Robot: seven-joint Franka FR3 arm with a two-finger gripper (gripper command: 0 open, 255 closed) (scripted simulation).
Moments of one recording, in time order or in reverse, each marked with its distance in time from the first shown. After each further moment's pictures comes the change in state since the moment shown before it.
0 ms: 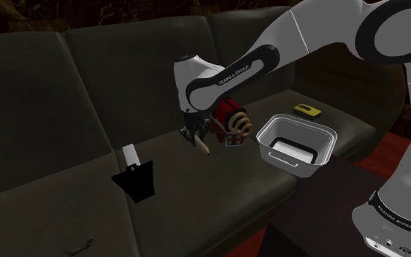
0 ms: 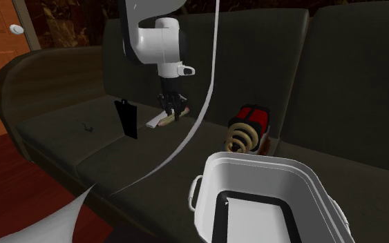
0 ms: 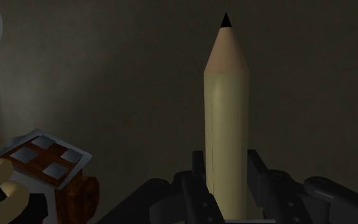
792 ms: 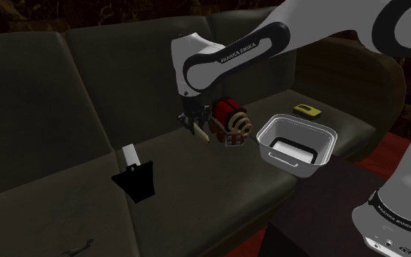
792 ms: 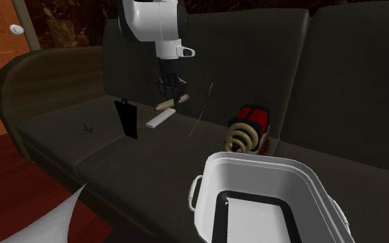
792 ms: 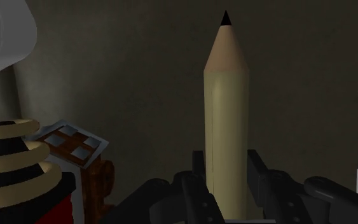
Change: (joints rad) arm -0.006 -0.072 0.011 0.055 0.022 -0.125 -0.014
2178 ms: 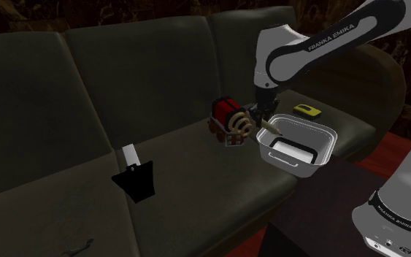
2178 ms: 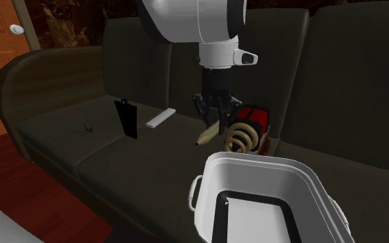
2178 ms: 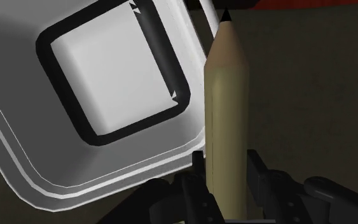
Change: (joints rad) arm -0.212 -0.632 -0.123 -0.800 0.129 0.191 -0.371
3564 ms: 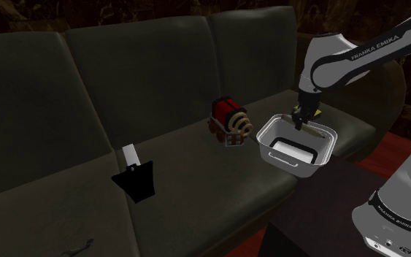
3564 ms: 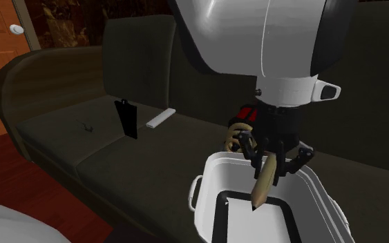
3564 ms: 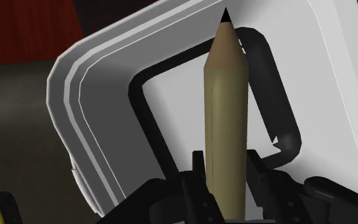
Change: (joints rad) arm -0.145 -0.240 -0.210 -0.326 -0.089 0.093 -0.286
